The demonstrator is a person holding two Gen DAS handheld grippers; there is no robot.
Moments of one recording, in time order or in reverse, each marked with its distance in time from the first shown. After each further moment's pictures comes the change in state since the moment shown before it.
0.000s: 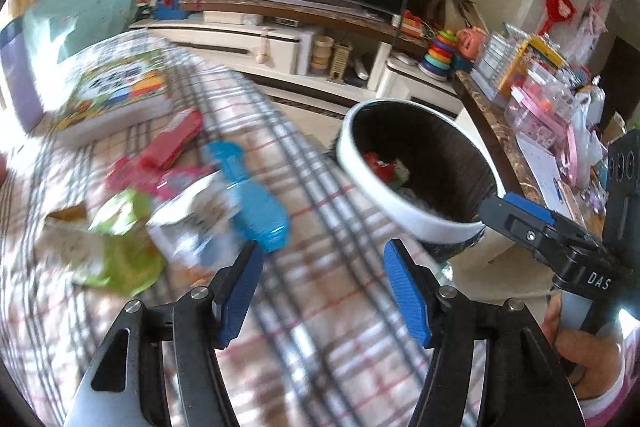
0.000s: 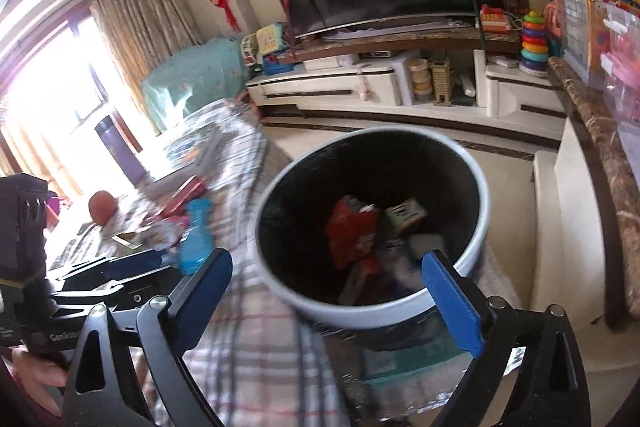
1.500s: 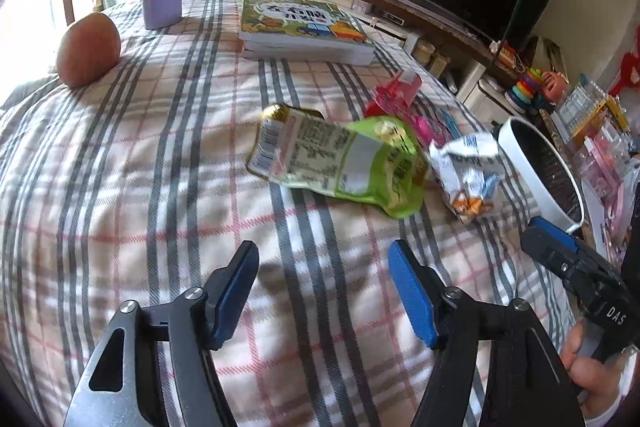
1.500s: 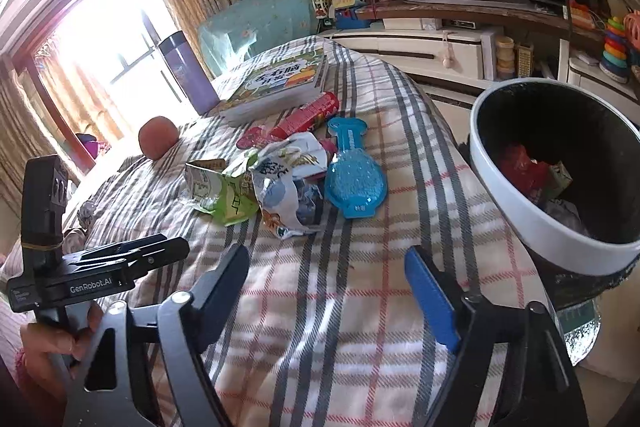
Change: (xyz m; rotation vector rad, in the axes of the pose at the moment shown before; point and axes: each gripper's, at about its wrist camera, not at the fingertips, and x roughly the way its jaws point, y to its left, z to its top) left arm -0.055 0.133 -0.046 -0.244 0.026 0.134; right arm 0.059 0.130 -0.045 -0.135 0.126 0.146
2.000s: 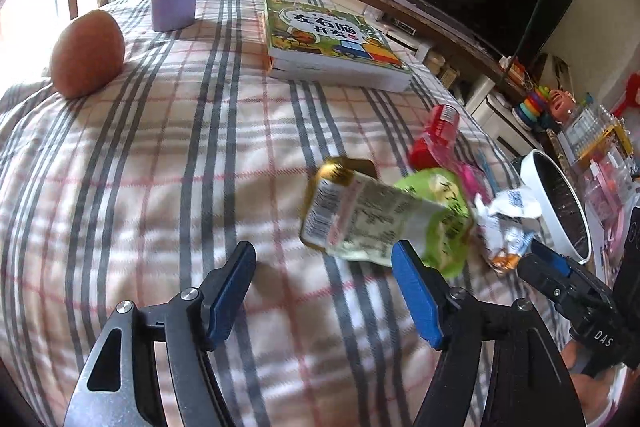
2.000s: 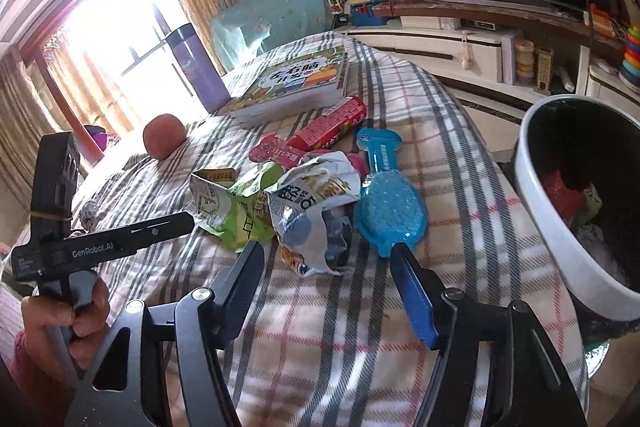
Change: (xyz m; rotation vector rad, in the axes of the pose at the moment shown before) left arm 0.027 0.034 0.034 -0.033 -0.001 -0.016; right arm 0.033 0.013 0.019 -0.029 0.019 0.040
